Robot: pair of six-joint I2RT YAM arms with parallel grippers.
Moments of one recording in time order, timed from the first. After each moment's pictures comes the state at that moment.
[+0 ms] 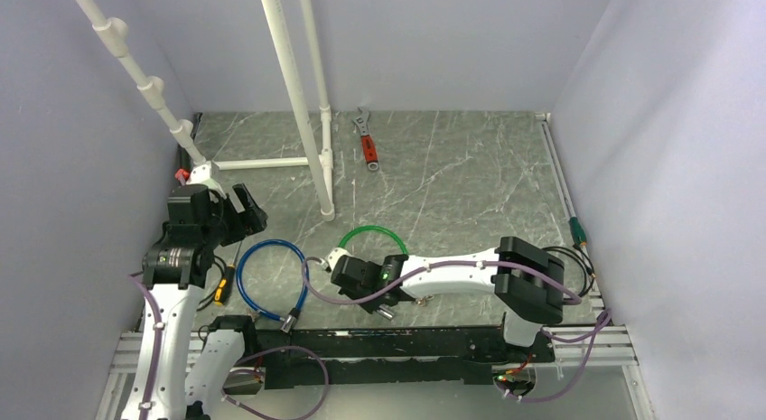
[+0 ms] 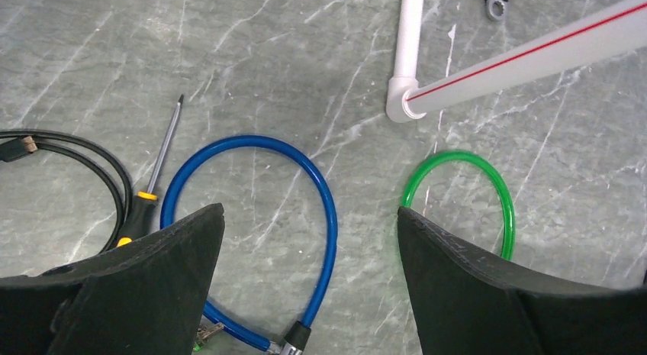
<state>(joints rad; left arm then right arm) 0.01 0.75 0.94 -0.84 0.05 -0.38 1.31 1.71 1.04 -0.45 0.16 0.29</state>
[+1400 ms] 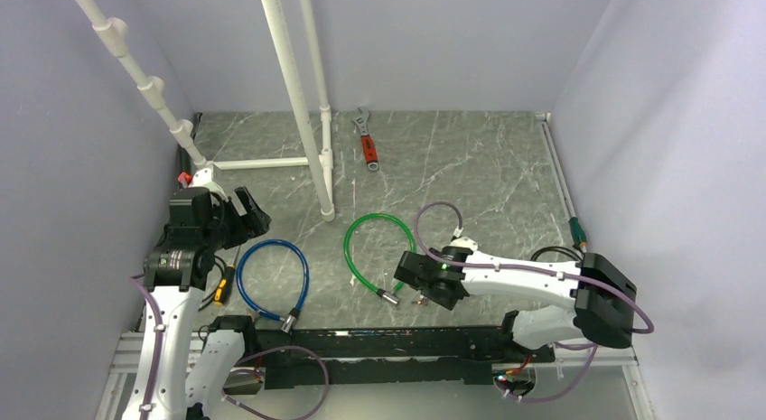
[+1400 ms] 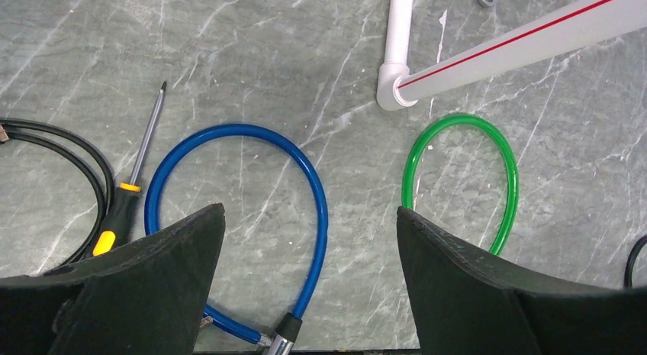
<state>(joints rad) 0.01 0.72 0.92 -0.85 0.09 -0.41 1.15 1.30 0.79 -0.97 0.47 1.69</state>
